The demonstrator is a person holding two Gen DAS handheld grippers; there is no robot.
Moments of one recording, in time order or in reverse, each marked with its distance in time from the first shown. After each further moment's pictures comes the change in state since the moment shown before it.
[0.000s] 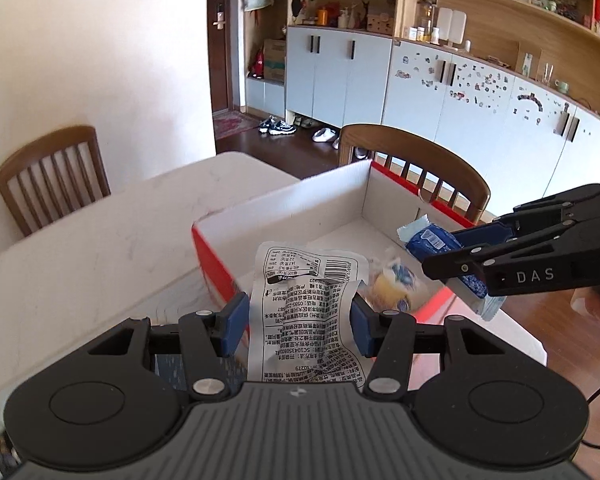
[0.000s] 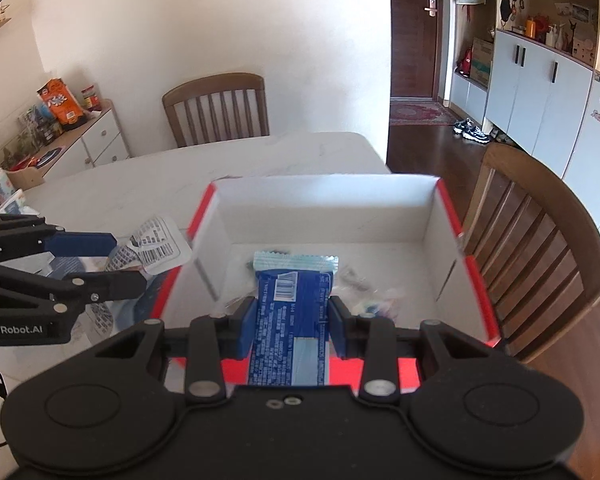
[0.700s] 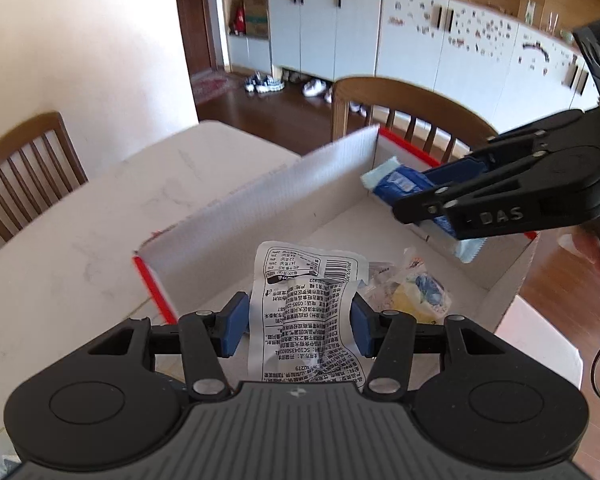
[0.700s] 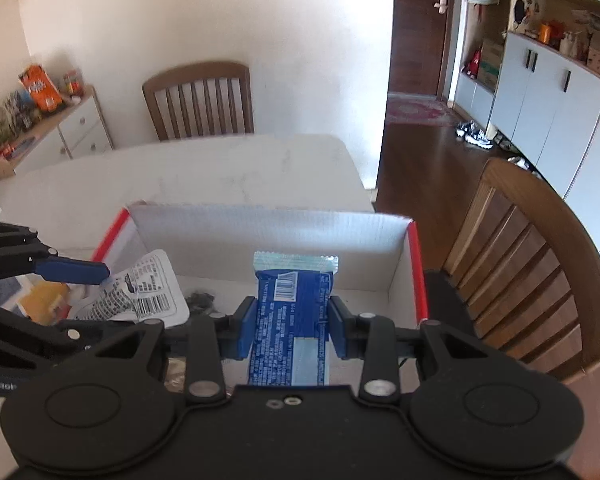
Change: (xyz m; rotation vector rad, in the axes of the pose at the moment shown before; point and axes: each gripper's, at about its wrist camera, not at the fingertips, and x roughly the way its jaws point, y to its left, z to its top) left arm 0.106 -0.015 0.038 0.070 0.172 -0.009; right arm 0.078 -0.061 0.048 -0.070 0.055 -0.007
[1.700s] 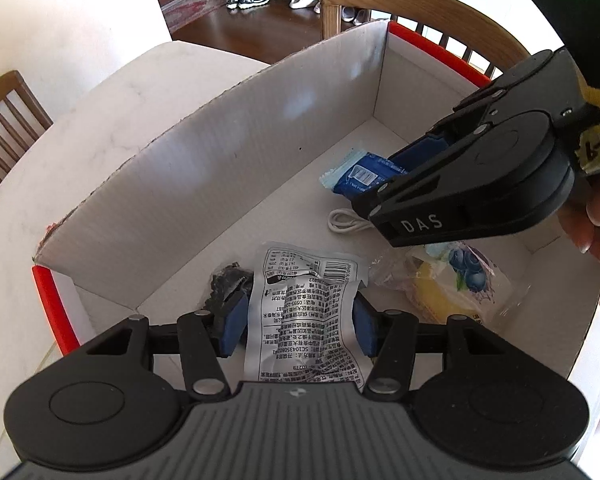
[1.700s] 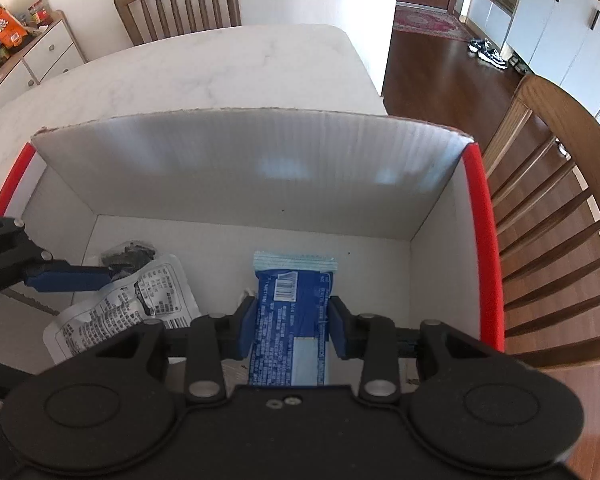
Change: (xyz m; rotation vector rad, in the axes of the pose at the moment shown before) left arm 0.090 -0.013 0.025 0.047 0.270 0.002; right arm 0.102 -0.019 -0.006 0.022 0.294 0.003
